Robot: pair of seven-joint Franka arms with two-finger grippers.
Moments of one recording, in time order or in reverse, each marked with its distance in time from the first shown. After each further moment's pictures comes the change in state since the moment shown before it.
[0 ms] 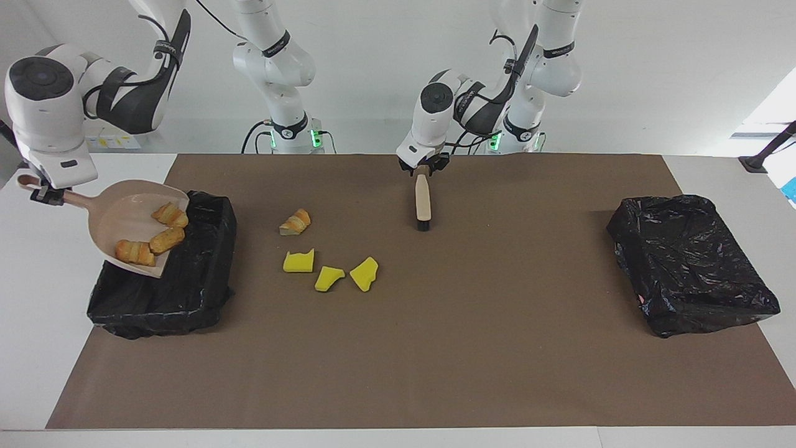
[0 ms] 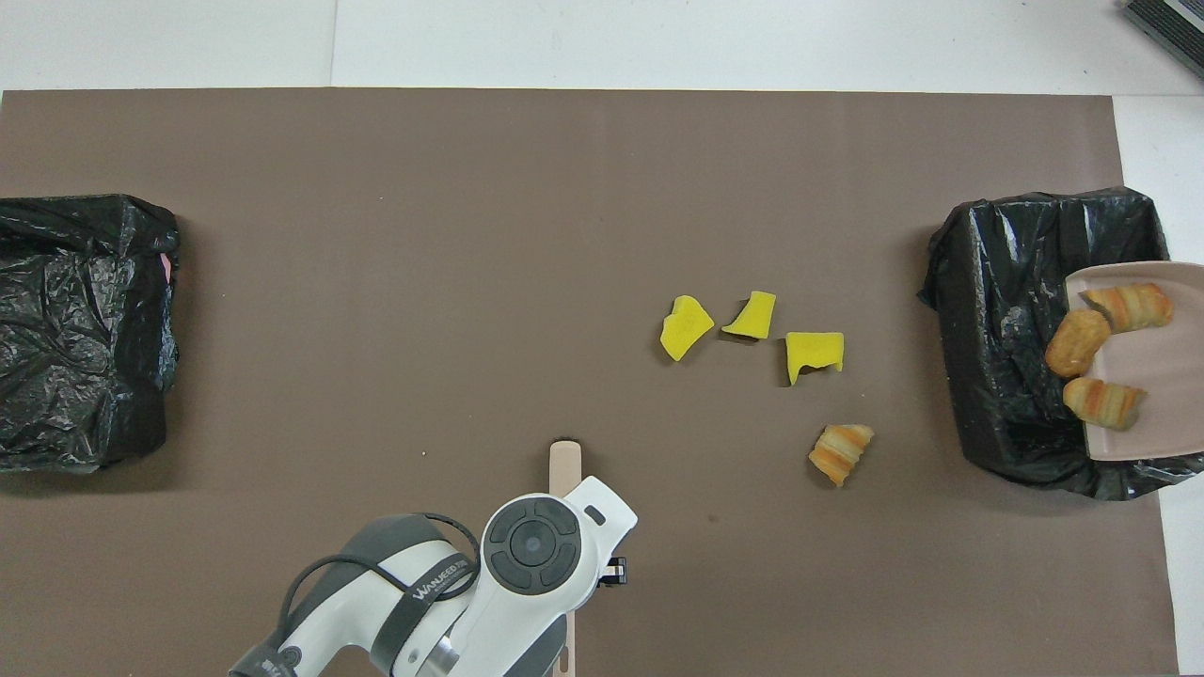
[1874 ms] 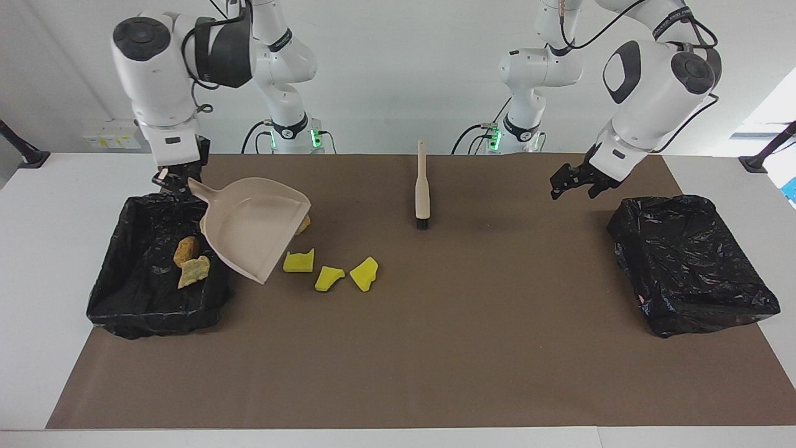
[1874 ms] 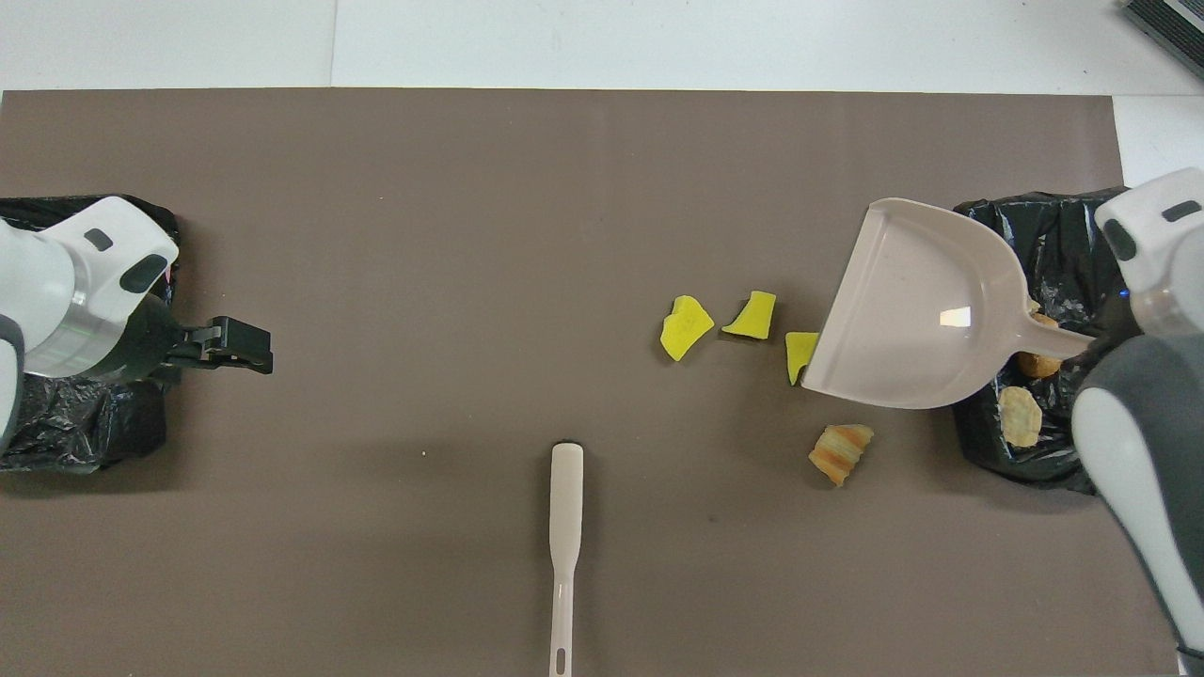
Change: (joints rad) left arm 0.734 -0.057 0.035 0.449 0.186 -0.438 0.577; right arm 0.394 -0.134 0.051 -0.010 0.393 -0.303 0.748
